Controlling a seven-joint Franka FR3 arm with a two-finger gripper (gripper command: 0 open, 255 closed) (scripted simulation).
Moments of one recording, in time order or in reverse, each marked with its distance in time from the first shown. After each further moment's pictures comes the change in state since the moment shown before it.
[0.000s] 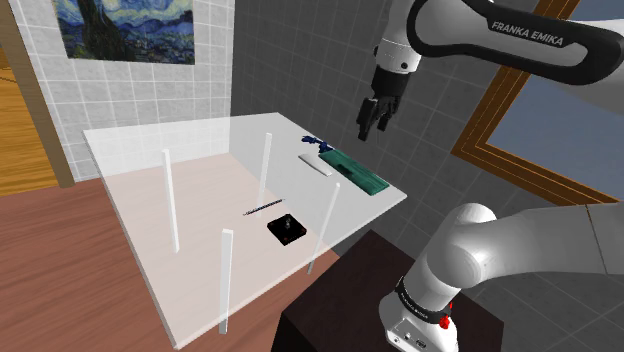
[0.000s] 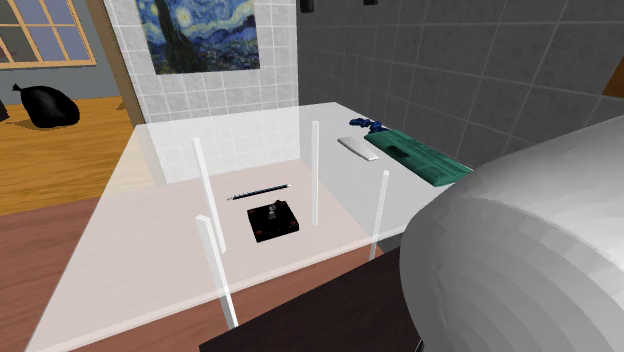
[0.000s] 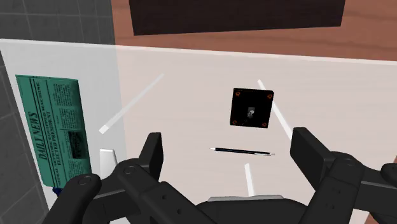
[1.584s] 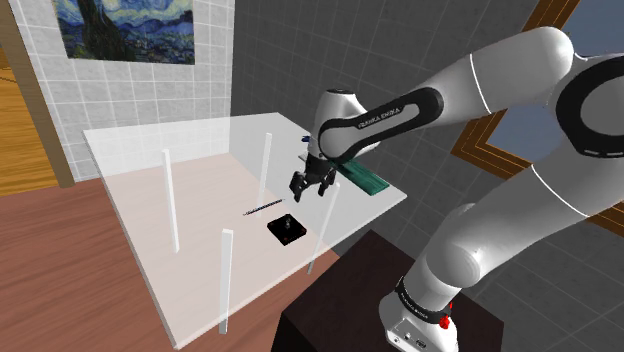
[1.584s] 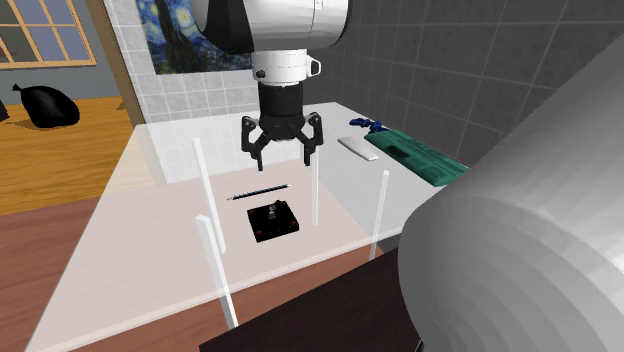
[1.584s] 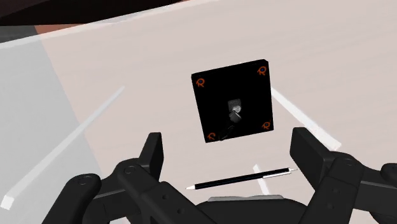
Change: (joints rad) arm -0.013 0.492 0.066 -0.325 0.145 0.823 0.266
